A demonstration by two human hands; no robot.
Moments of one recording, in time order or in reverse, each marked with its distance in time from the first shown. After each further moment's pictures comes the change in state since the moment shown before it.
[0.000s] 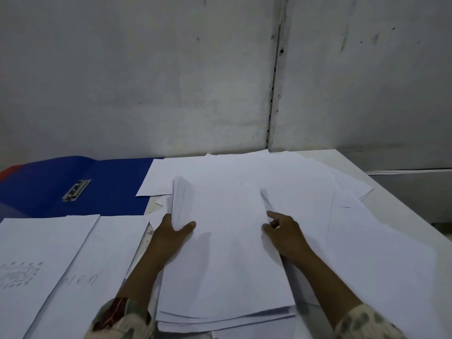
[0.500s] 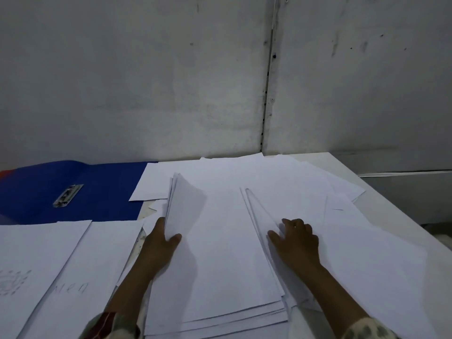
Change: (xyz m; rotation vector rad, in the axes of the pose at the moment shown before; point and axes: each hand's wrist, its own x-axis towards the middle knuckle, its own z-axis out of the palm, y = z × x) left_hand -0.003 -0.004 0.002 0.088 0.035 0.075; right_hand -0.006 0.022 -0.014 -0.562 0.127 0.064
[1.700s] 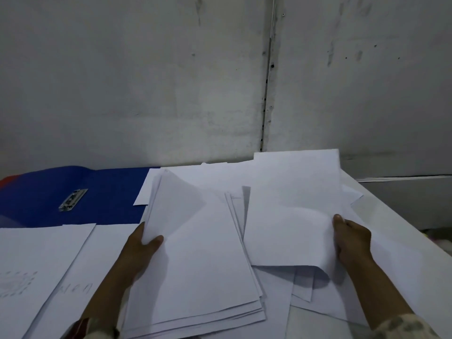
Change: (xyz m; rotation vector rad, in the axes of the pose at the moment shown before) left_hand -0.004 -0.018 -0.032 -0.224 0.043 -0.002; right_hand 0.019 0.063 -0.051 1.025 0.365 0.459
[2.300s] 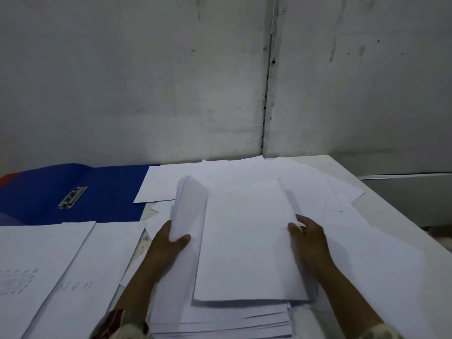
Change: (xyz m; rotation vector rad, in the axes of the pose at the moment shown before) left_hand -0.006 0.010 0.038 0.008 -0.112 0.005; right_hand -0.049 0.009 0.041 -0.231 -0.318 -0.160
